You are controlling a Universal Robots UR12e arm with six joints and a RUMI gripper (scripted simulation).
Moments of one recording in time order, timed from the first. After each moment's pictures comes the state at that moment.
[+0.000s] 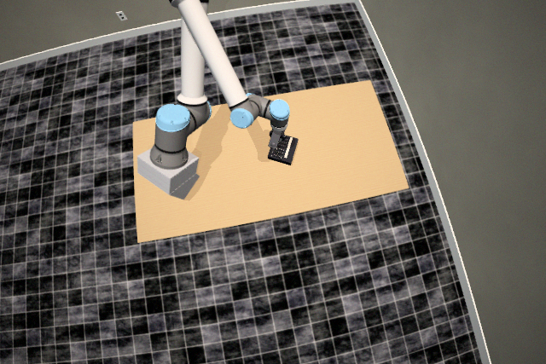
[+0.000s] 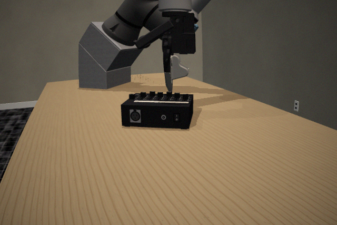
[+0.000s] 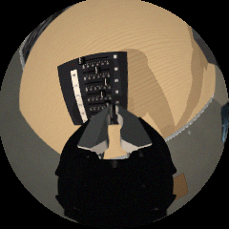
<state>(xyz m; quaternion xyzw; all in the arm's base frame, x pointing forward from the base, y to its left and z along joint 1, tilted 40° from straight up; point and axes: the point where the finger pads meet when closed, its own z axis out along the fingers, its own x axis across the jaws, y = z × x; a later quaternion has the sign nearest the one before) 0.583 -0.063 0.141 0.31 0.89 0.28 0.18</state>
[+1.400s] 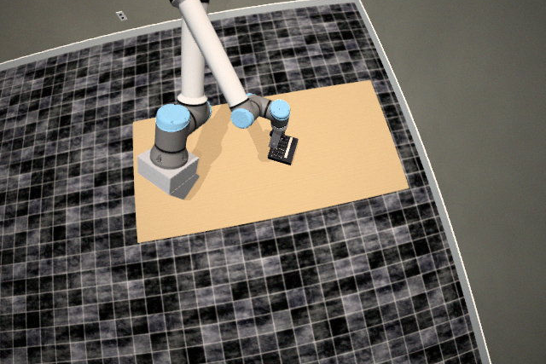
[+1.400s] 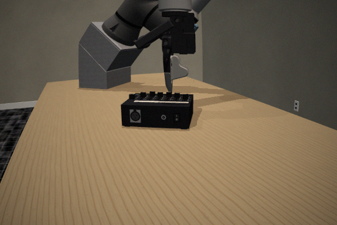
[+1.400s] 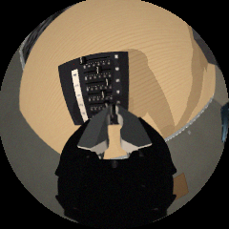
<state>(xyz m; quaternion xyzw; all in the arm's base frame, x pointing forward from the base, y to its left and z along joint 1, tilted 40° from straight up) 0.585 -0.065 0.142 0.31 0.89 0.28 0.18</state>
